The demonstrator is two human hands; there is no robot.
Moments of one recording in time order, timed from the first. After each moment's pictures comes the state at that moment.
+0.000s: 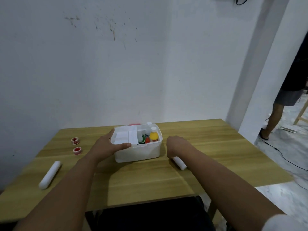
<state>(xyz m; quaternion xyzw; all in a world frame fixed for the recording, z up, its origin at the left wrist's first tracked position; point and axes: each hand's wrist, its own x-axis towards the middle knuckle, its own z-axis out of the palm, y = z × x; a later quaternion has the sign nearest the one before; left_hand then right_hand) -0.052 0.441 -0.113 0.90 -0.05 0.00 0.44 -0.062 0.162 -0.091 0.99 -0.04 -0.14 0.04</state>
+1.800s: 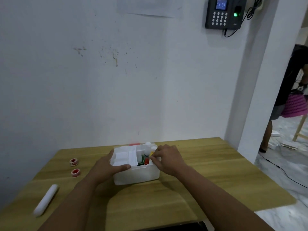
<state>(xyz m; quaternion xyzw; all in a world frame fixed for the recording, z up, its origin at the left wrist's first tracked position) -0.052 0.438 -0.111 0.89 -0.07 0.01 0.45 -0.052 0.159 -0.102 0.95 0.20 0.24 -0.07</state>
